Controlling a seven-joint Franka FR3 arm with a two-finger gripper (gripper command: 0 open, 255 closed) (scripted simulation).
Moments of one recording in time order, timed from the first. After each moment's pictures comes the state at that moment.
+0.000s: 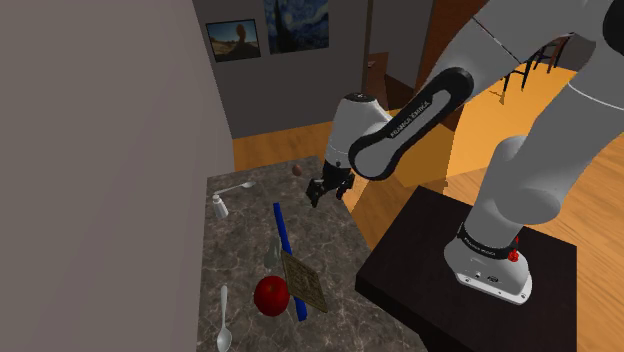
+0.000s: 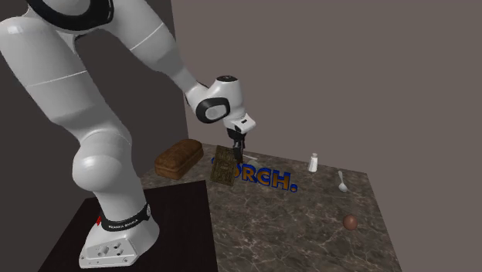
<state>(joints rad) 0.19 -0.22 0.24 -2.73 0.27 2.74 0.55</state>
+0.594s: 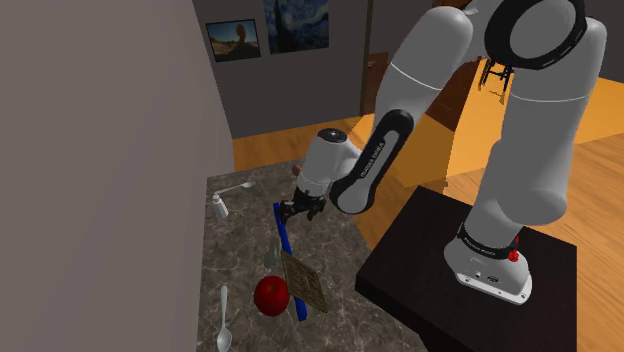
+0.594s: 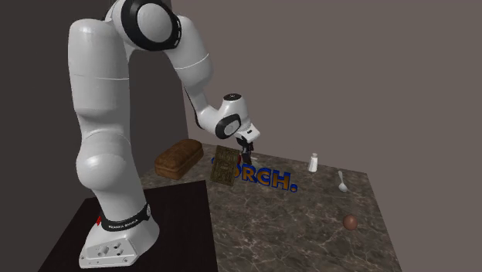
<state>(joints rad) 0.28 0.19 0.20 -2.55 -0.01 3.09 0.92</state>
